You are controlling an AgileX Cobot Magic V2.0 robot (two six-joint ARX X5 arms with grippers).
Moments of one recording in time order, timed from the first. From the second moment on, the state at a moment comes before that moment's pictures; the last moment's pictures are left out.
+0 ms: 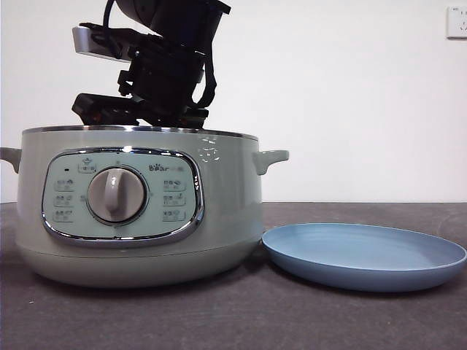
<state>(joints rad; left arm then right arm) -0.53 0.64 1.20 -0.89 -0.46 0.07 0.90 2.06 1.72 -0.65 0.03 -0.25</state>
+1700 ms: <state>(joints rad) -0.53 0.71 1.20 -0.78 -0.35 0.07 0.61 1.33 0.96 -0.55 0.21 0.06</state>
